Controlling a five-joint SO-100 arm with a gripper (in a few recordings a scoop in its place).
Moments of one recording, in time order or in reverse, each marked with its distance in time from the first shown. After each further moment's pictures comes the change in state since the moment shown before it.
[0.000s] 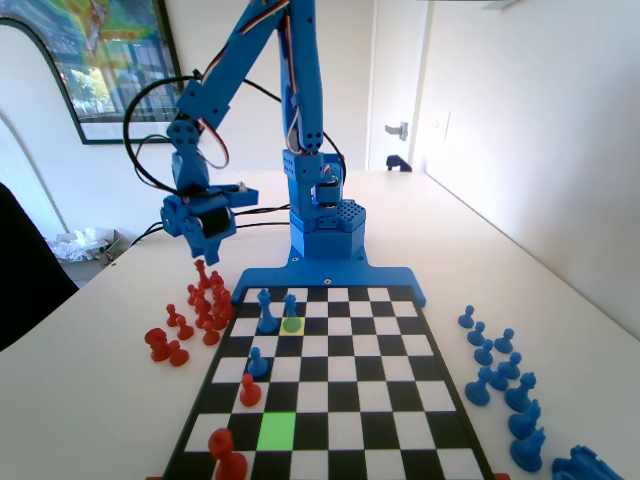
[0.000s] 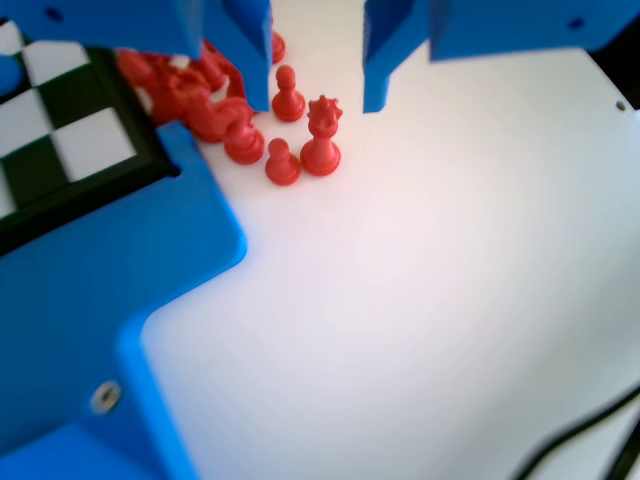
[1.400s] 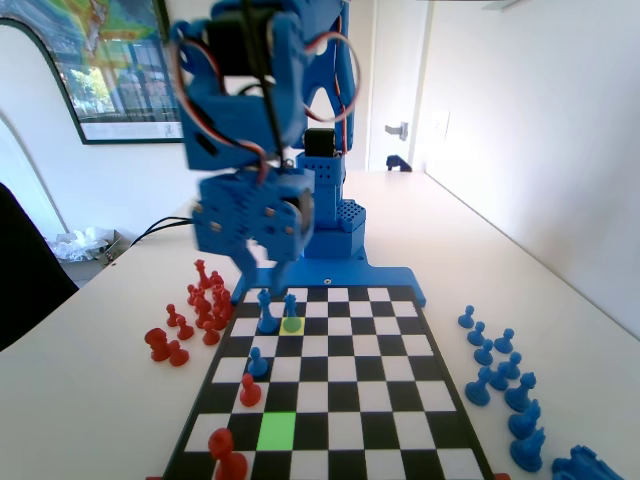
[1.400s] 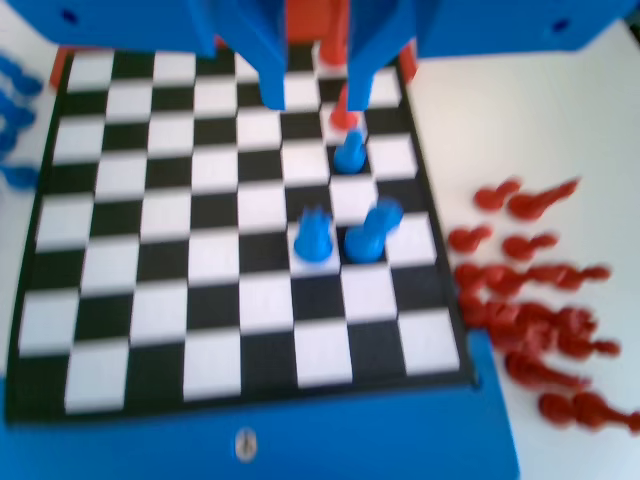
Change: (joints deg) arm -53.9 1.4 -9.8 7.8 29.1
